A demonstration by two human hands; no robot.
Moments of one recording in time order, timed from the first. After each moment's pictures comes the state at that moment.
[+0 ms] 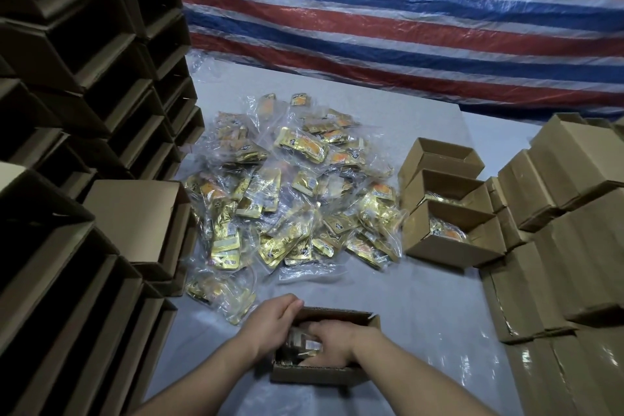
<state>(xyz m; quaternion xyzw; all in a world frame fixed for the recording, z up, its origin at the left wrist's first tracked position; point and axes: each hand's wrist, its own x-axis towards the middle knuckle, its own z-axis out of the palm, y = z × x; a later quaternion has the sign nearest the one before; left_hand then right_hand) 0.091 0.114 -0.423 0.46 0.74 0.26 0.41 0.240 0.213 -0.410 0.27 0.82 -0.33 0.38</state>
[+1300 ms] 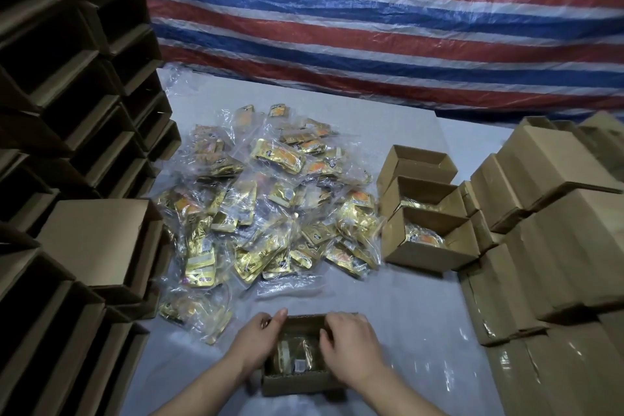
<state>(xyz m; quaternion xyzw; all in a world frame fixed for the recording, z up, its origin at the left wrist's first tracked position) 0.118 0.130 -0.423 0.25 0.79 0.27 0.49 0.294 0.212 -0.385 0.41 0.90 -0.15 0.04</state>
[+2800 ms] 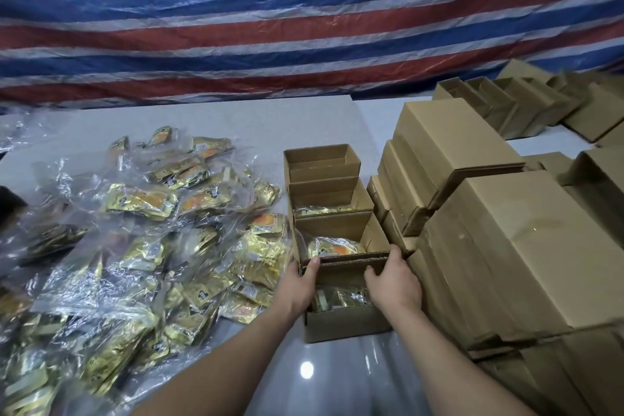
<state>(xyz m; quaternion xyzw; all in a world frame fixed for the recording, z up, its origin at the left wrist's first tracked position) 0.291 0.433 -0.422 0.32 0.72 0.34 0.51 0.463 0.483 -0.404 0.76 0.61 -0.21 -0.09</state>
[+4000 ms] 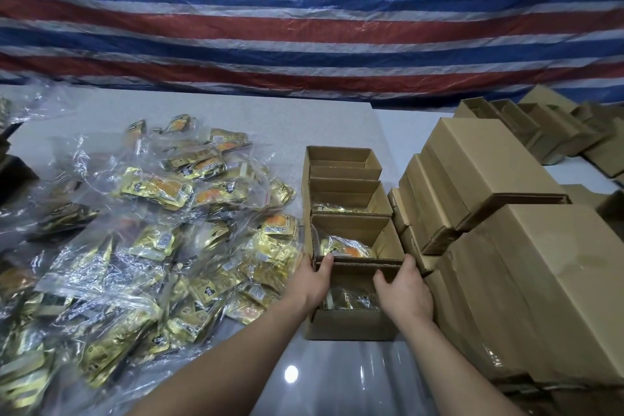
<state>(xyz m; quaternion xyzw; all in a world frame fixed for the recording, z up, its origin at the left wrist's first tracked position) 0.282 0.458 -0.427 0.34 0.73 0.33 0.50 0.452 0.496 -0.406 0.75 0.62 -0.20 -0.08</state>
